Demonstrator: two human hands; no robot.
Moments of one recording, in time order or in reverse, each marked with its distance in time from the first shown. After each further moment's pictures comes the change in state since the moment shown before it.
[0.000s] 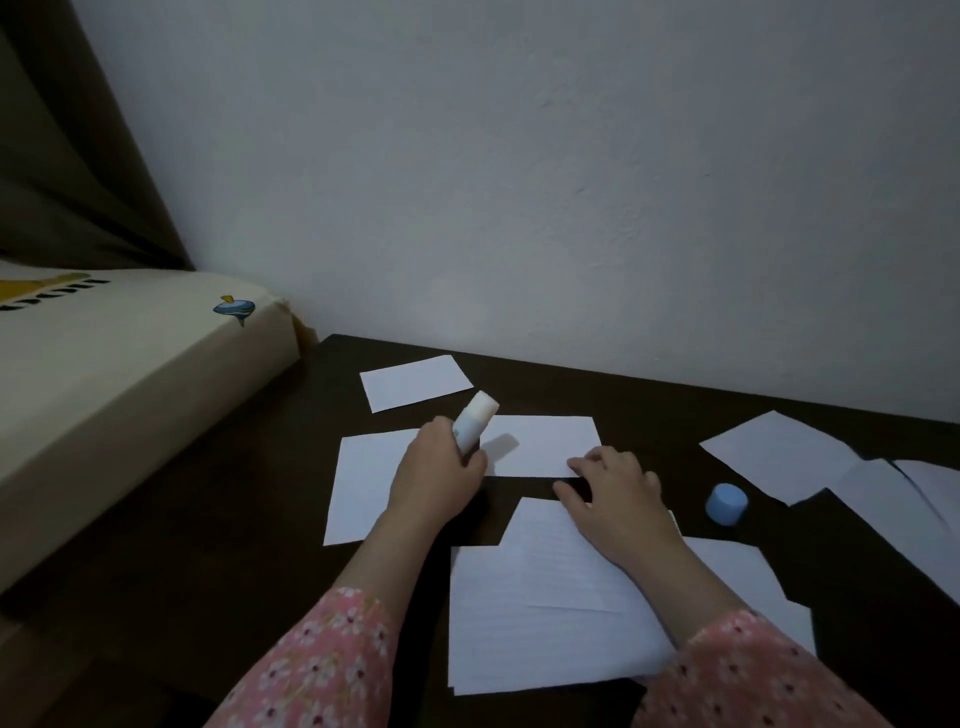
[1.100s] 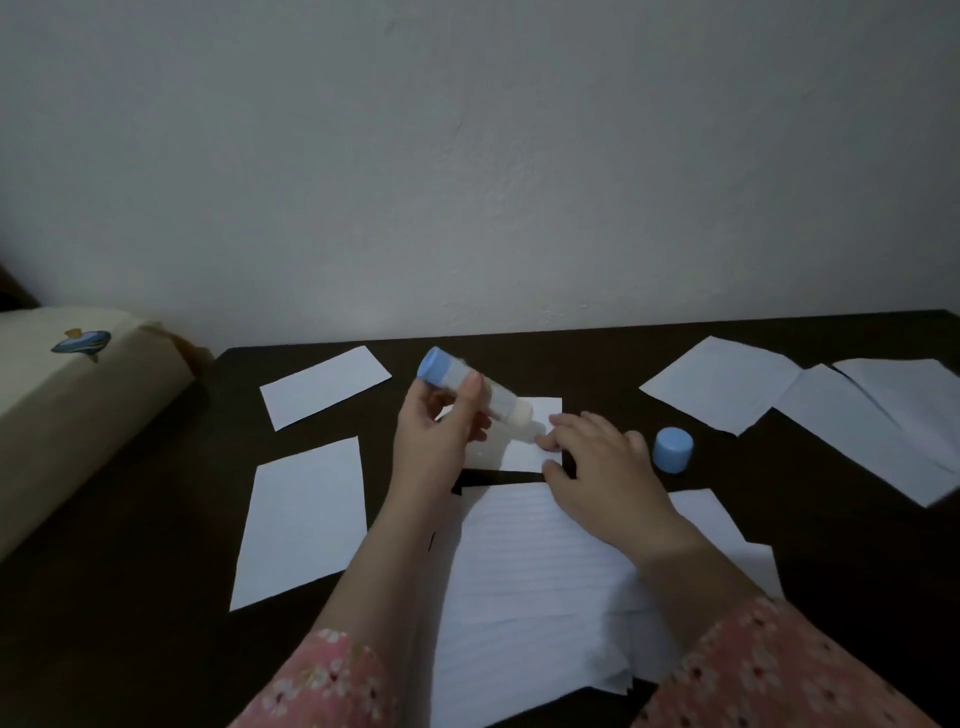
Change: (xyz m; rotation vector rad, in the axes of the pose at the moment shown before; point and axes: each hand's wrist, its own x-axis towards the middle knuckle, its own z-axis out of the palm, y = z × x) left_hand 0.000 0.059 0.053 -0.891 -0.093 0.062; right_hand -0.005 0.043 -0.001 0.235 0.037 0.033
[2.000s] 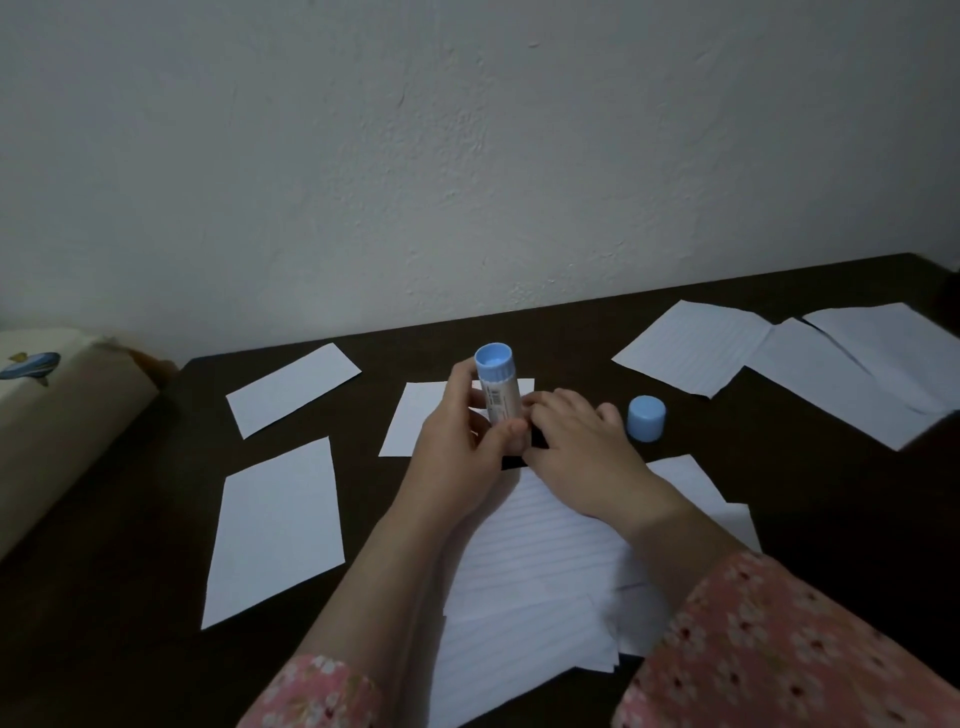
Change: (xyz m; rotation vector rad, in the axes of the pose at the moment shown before) left_hand -0.012 -0.006 0.020 0.668 -0.308 0.241; right_hand 0.002 0.000 -0.005 0.018 -0.086 0.001
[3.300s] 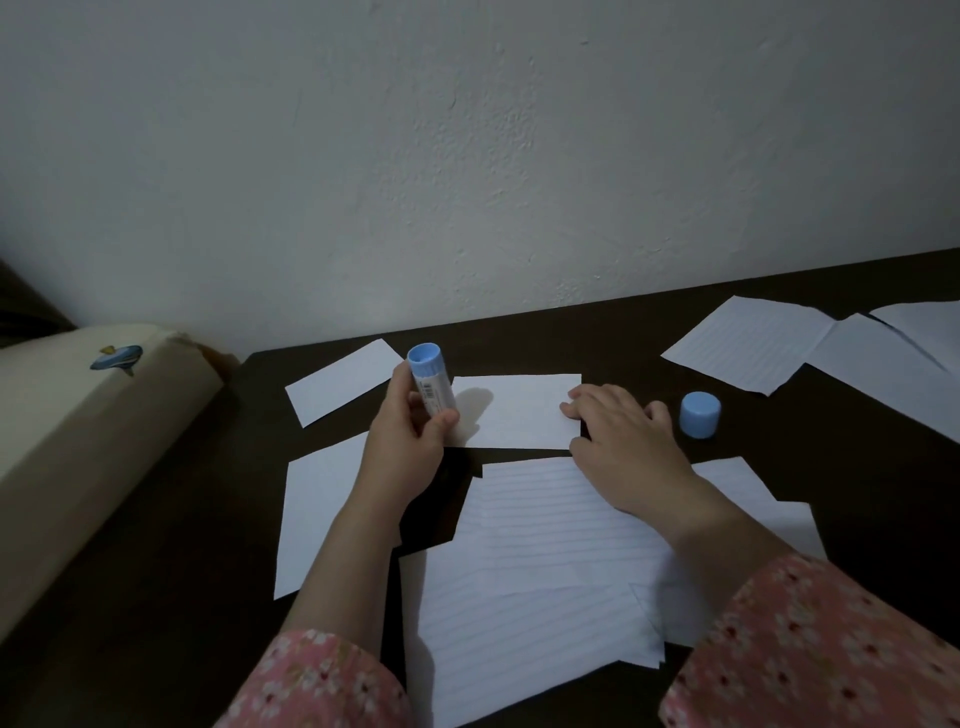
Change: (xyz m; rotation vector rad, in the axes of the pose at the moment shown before) left_hand -0.005 -0.038 -0.060 -0.049 0.179 -0.260; right_hand 0.000 -0.006 0.007 -0.048 0.031 0.046
